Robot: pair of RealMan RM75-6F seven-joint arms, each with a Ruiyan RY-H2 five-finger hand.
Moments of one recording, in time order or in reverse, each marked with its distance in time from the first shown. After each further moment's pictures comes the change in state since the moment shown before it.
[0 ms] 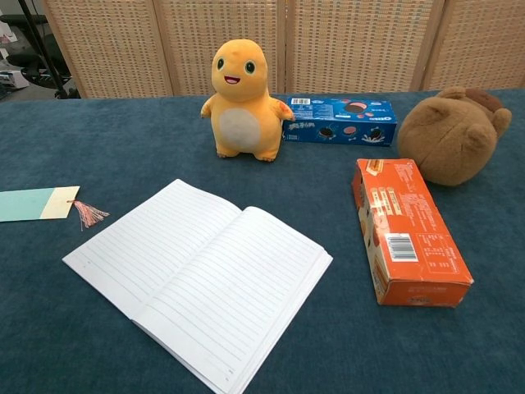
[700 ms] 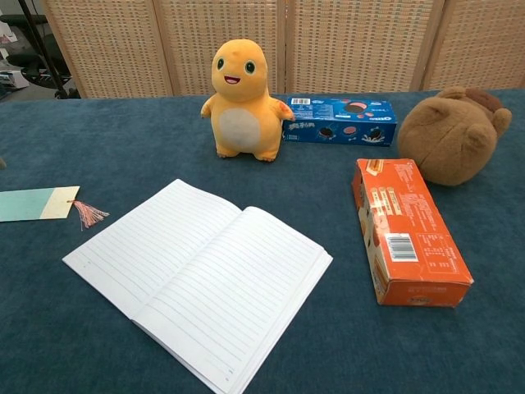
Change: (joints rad) left arm -0.222 -0.200 -0.012 0.295 -0.317 -0.275 0.162; right arm 0.004 0.023 0.004 0.007 0.009 -0.024 0.064
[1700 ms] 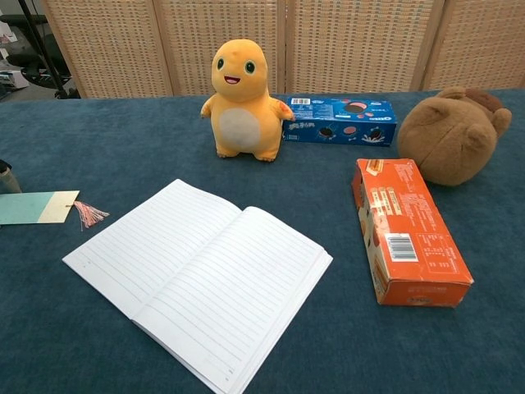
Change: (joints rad) left arm -0.063 -0.123 0.049 0.091 -0.166 0.010 0.111; right arm 0.003 0.017 0.006 0.018 0.007 -0.016 0.064
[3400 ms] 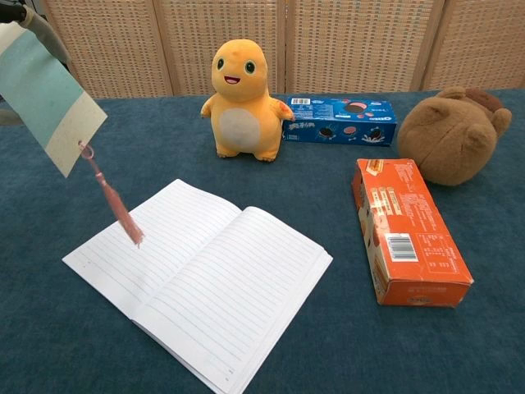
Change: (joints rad) left arm 0.117 0.203 0.070 -0.188 1.222 0.776 -0.323; right arm 0.001 0.001 0.002 -0.005 0.013 -0.008 -0.006
